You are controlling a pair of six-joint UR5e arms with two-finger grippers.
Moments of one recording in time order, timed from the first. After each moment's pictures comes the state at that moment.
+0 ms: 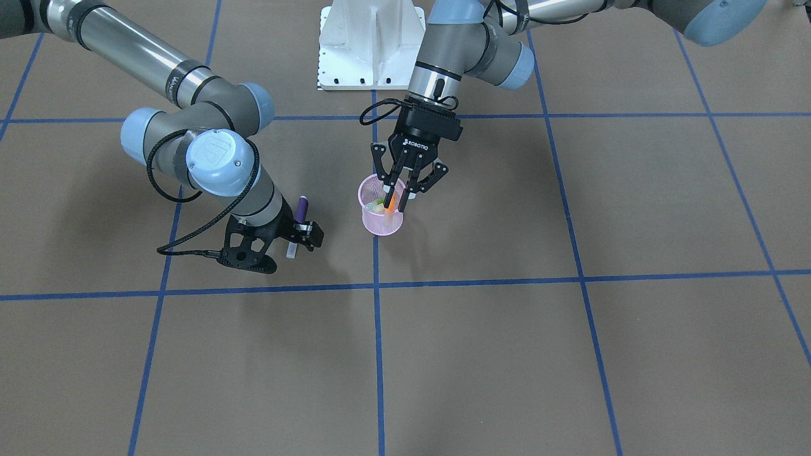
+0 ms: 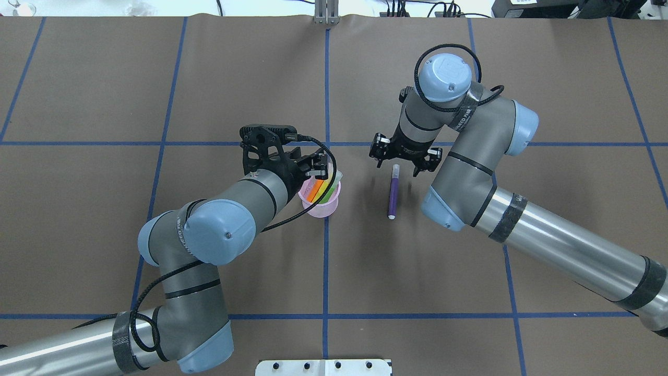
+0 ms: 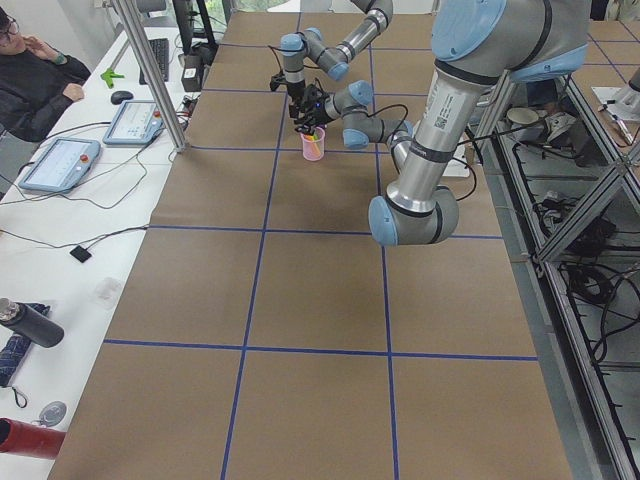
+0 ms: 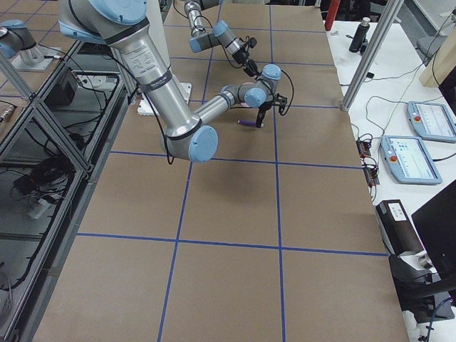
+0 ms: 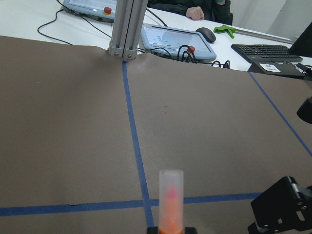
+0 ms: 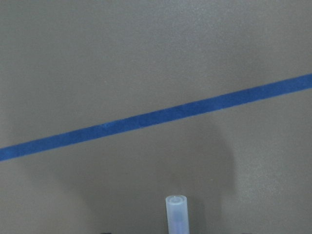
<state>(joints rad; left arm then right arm) -0.37 -2.17 -1.67 -2.21 -1.16 -1.18 0.70 -0.91 1.40 -1.38 2.11 1.30</state>
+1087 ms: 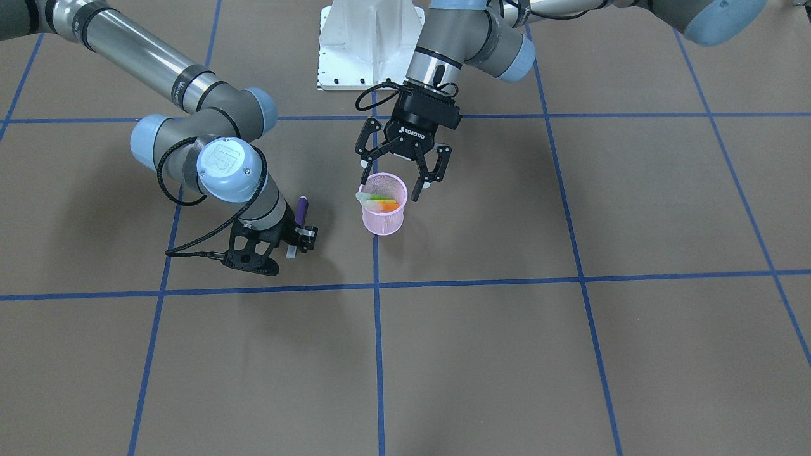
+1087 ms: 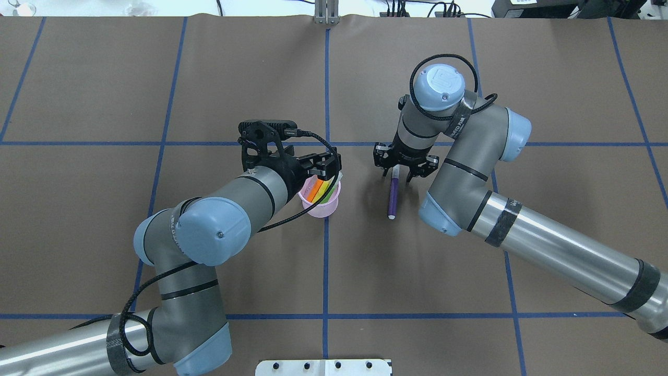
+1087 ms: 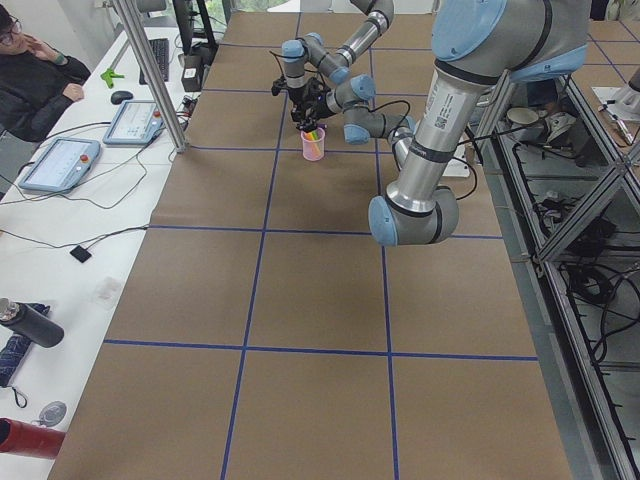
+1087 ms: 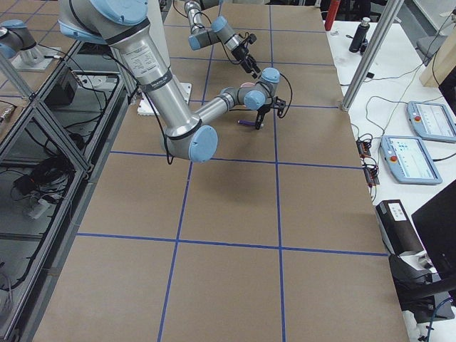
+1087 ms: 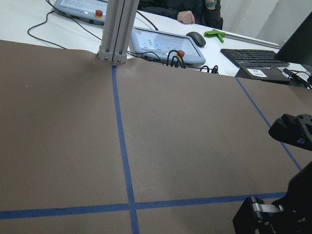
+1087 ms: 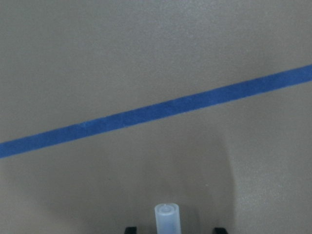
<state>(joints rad) -0.37 -2.17 -1.71 -2.21 -1.17 -1.18 0.68 -0.91 1.37 -1.36 2.10 1.31</state>
